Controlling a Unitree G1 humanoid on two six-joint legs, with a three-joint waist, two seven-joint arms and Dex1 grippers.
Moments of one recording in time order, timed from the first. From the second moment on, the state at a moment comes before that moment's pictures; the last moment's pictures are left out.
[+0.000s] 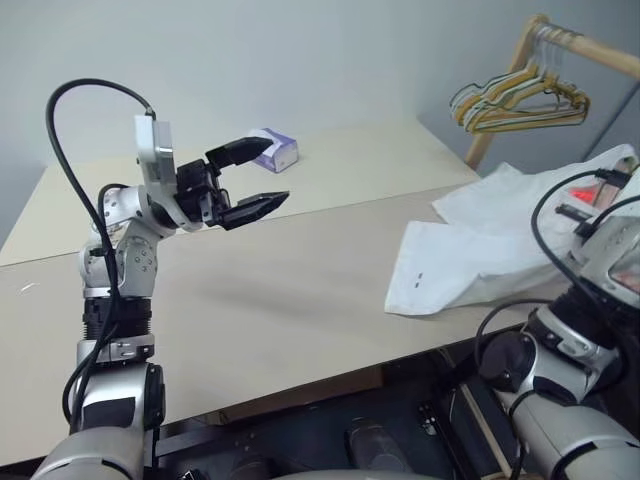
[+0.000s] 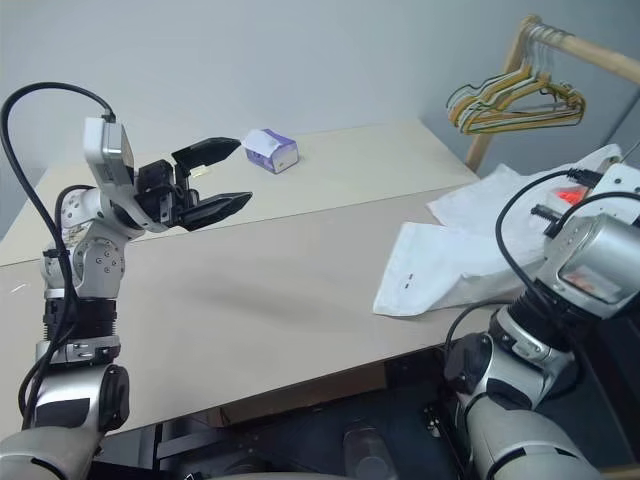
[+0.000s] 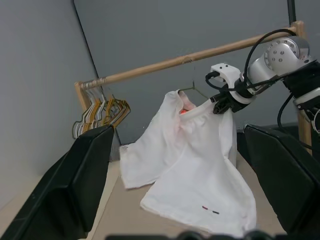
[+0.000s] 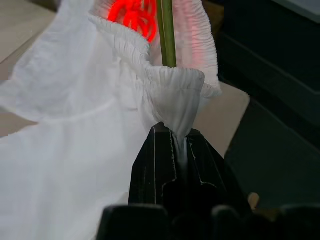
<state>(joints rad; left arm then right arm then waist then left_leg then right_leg) -0.70 0.50 0.18 0.17 -0.60 0.23 -1.29 -0.93 -0.35 -0.65 -0.22 -0.27 1.61 -0.13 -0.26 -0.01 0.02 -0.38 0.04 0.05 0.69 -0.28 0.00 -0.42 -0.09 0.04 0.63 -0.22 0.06</state>
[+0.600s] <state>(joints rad) -0.66 0.50 0.18 0.13 -0.60 0.23 -1.25 -1.25 -0.61 -0.86 0.43 -0.20 1.31 -0.32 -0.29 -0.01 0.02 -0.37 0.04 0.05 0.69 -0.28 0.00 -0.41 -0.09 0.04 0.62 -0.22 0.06</state>
